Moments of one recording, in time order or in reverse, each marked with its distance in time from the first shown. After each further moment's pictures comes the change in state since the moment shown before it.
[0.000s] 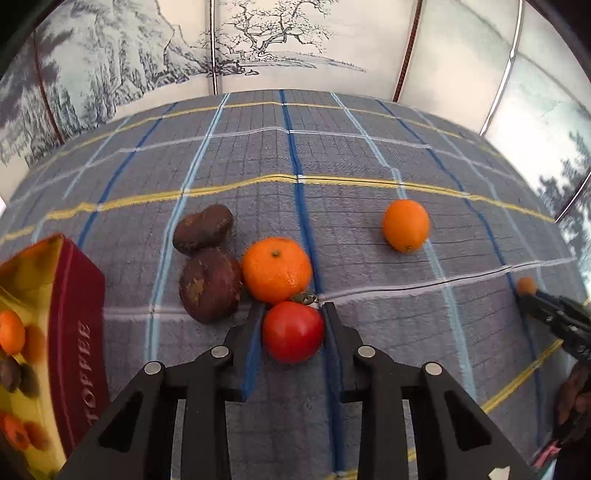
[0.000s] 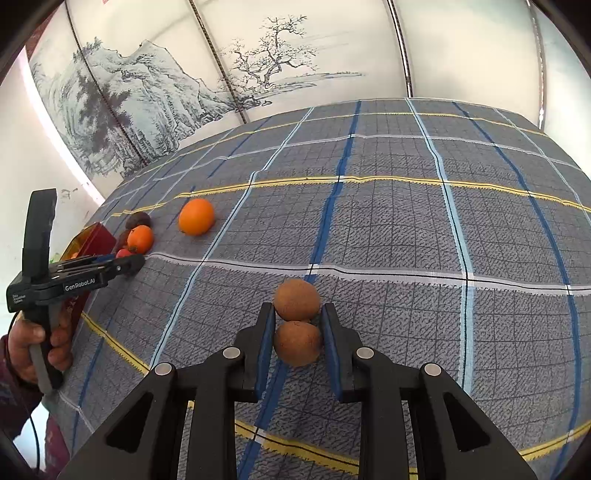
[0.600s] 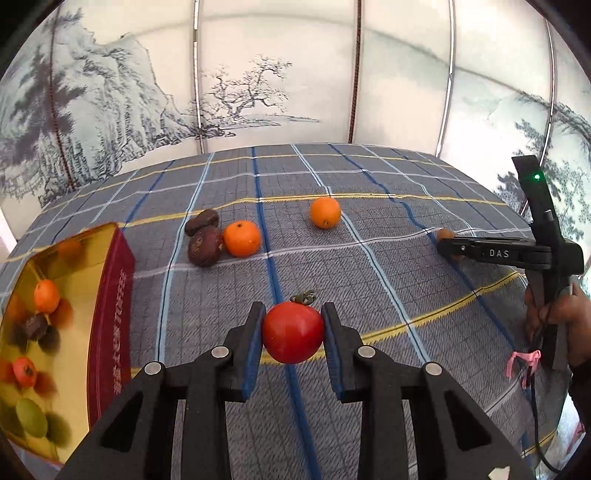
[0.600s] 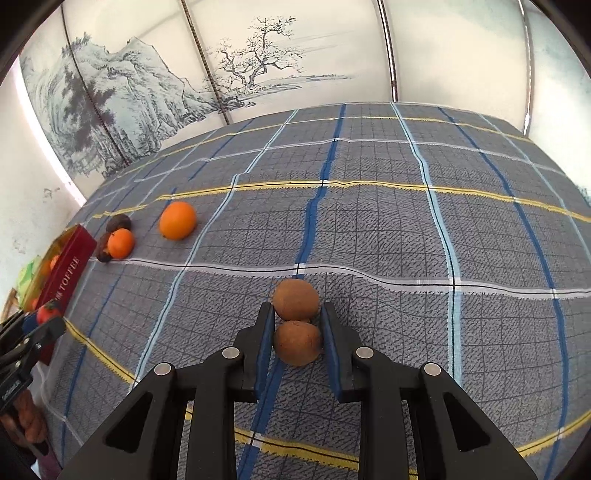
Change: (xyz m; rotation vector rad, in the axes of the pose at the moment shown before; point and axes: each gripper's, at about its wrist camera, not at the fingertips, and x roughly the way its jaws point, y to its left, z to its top) left arm -0.084 -0.034 -0.085 0.116 -0.251 -0.012; right arm 0.004 0.004 0.003 -0.008 -0.006 -0.099
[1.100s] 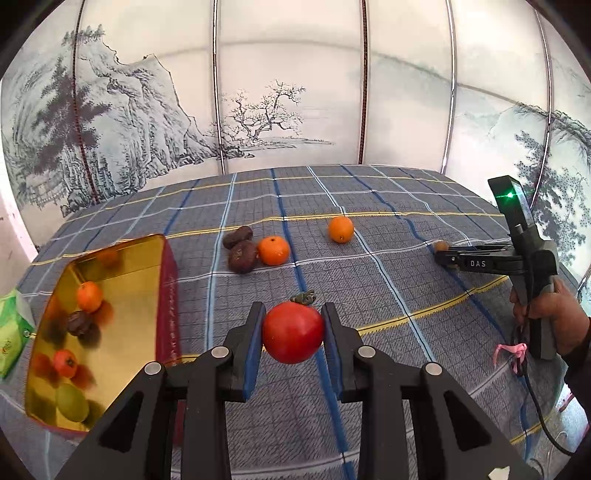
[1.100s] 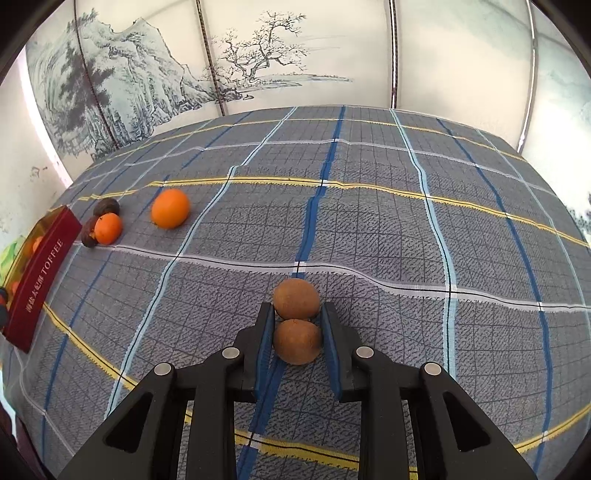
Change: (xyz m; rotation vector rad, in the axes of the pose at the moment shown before) left arm -0.053 0.012 -0.006 0.013 -0.075 0.052; right arm 0.004 0.014 0.000 -0.066 0.009 -0.081
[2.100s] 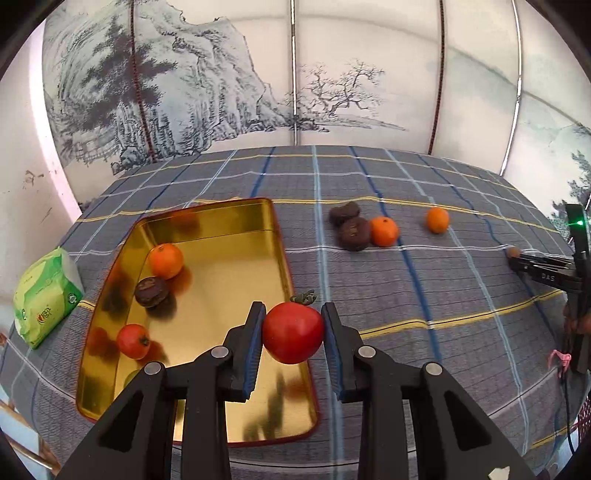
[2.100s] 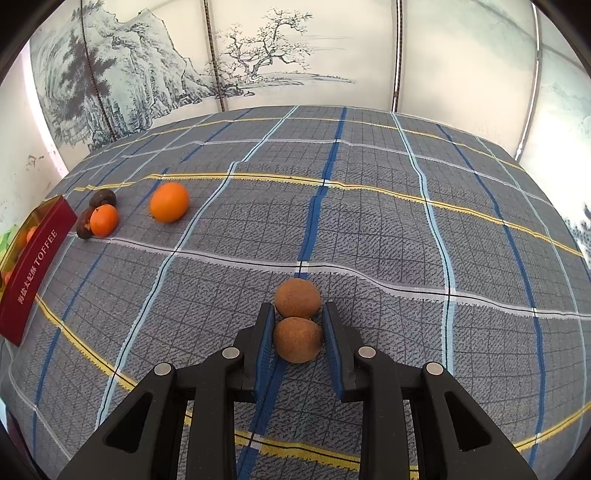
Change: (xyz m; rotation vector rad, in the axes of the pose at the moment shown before) left arm 0.003 0.090 -0.006 -0.127 0.108 0.164; right arm 0.002 0.006 0.001 -0.038 0.005 -0.034
